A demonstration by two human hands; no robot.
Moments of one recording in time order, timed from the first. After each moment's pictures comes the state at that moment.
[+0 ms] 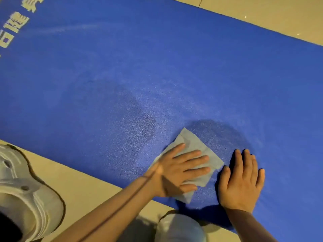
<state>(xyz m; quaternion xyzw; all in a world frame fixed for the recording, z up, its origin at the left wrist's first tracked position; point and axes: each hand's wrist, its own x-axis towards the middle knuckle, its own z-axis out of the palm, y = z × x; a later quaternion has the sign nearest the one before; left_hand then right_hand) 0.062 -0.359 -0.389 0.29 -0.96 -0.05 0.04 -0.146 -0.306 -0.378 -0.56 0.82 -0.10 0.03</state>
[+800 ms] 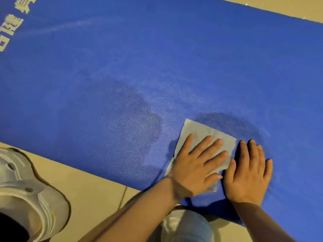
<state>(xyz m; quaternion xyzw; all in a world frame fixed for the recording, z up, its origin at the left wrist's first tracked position) 0.011 -0.348 -0.385 0.38 -0.92 -0.08 0.04 -0.146 -0.306 -0.379 -0.56 0.82 -0.11 0.03</state>
